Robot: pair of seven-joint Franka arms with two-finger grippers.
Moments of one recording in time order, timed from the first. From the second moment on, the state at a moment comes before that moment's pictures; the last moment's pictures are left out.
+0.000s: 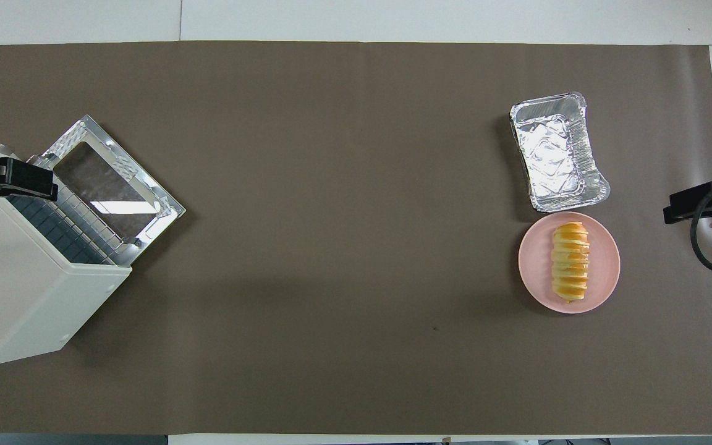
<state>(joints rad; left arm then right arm) -0.14 -0.03 0.04 -1.56 0.02 1.52 -0.03 -0.05 -0.07 -0.04 -1.69 0.00 1.53 -0.03</state>
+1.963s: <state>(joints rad) -0.14 -0.03 0.04 -1.56 0.02 1.52 -0.03 0.01 -0.10 -0.04 -2.40 0.00 2.26 0.07</state>
